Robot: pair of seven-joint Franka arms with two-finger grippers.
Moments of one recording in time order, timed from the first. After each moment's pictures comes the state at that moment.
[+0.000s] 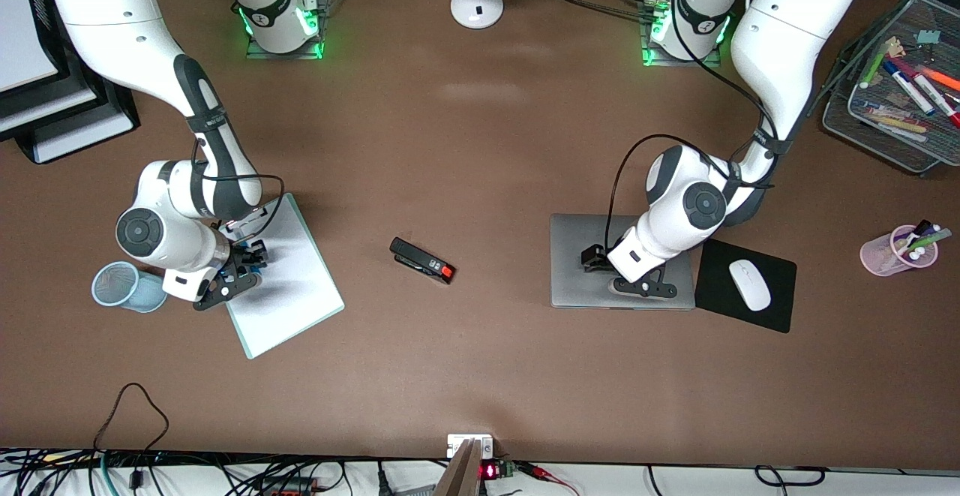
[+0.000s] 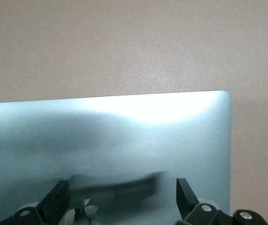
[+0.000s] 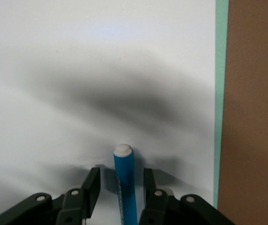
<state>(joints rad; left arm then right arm) -0.05 0.67 -0.30 -1.82 0.00 2.58 -0.23 0.13 0.65 -0.08 -1.77 0.04 2.34 -0.45</state>
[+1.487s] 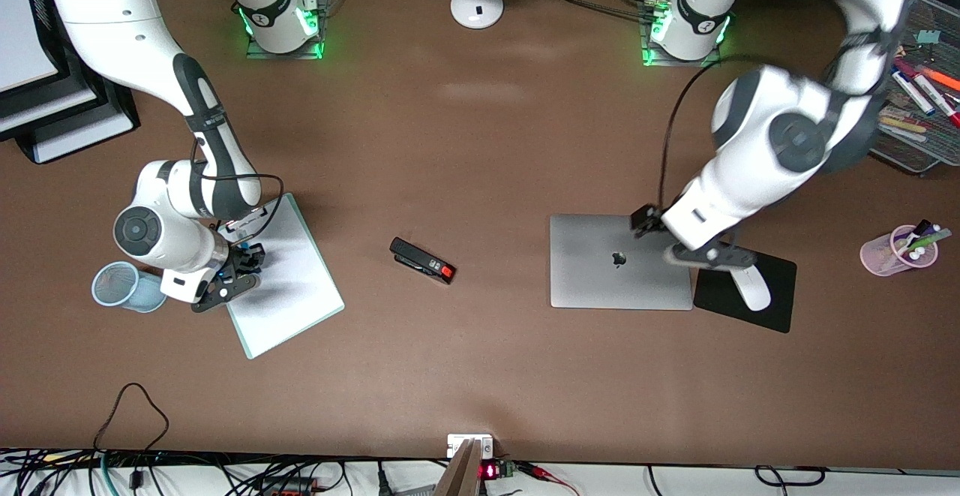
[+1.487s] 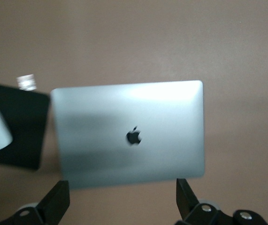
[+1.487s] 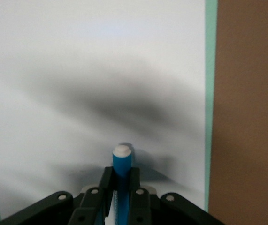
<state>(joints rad) 0.01 0.25 -0.30 -1.76 0.00 2.03 -0.23 0.13 0.63 -0.08 -1.76 0.04 2.36 -0.46</state>
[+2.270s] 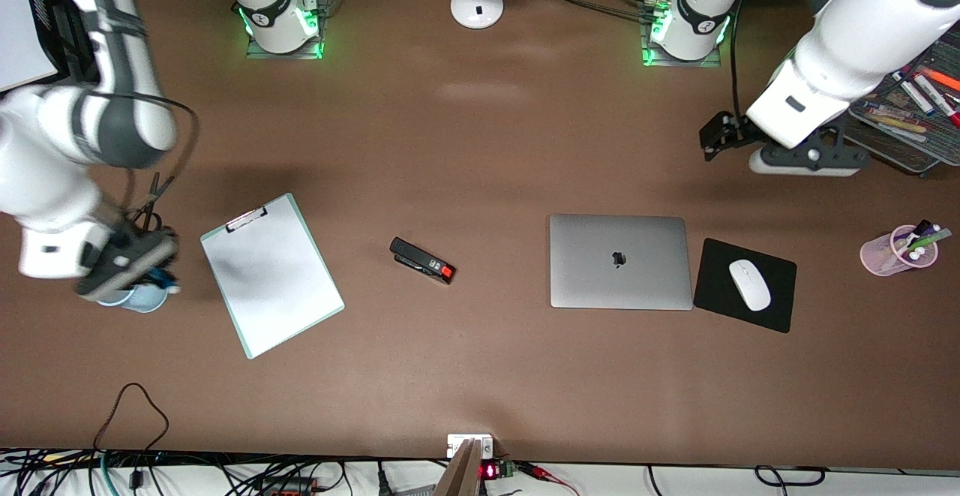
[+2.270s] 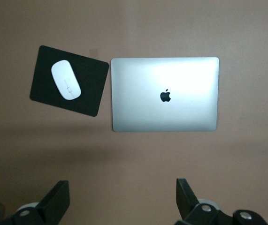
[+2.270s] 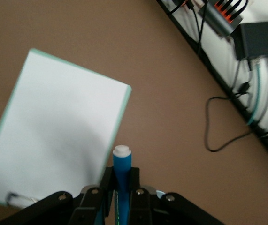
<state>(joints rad) 0.07 -0.04 -0.30 -1.77 0.00 1.71 -0.22 0.03 0.30 -0.10 -1.75 0.04 2.33 -1.02</state>
